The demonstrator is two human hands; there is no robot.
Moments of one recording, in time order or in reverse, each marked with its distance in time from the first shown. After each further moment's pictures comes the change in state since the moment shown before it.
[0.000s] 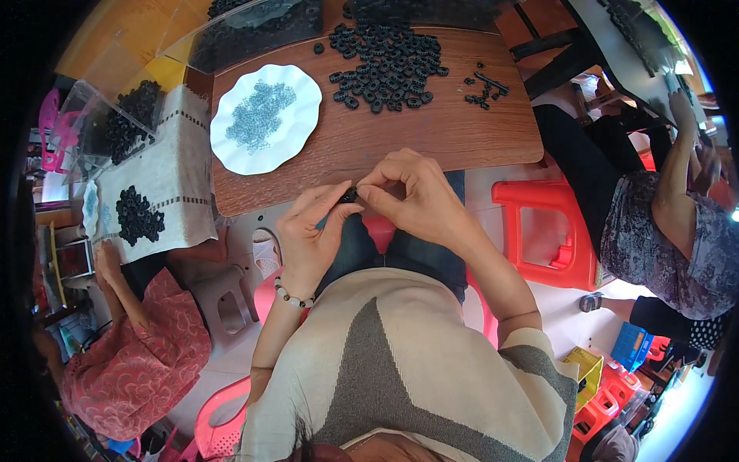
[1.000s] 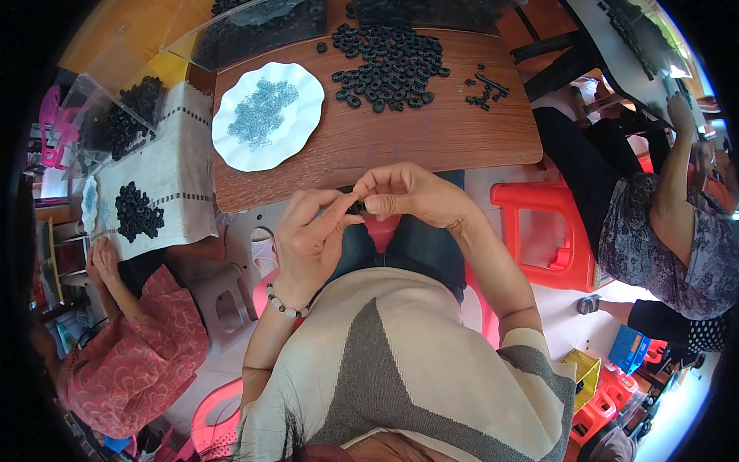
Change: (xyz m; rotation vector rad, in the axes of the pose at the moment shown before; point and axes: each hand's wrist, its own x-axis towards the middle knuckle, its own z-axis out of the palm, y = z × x) left_hand 0.002 0.020 -0.014 0.122 -0.072 0.136; right_hand 0.004 0.046 -0.006 0.767 -0.521 0.322
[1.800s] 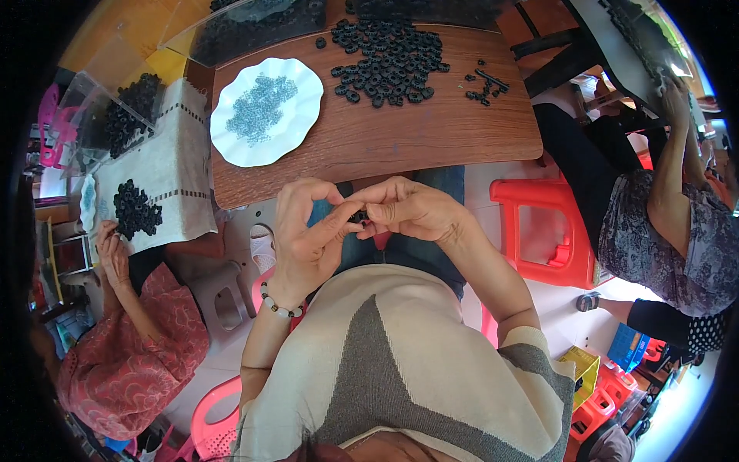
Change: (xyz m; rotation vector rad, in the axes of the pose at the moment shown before) left_hand 0.002 -0.002 -0.008 0.036 0.011 0.167; right_hand -0.002 0.018 0.016 0.391 -0.195 -0.010
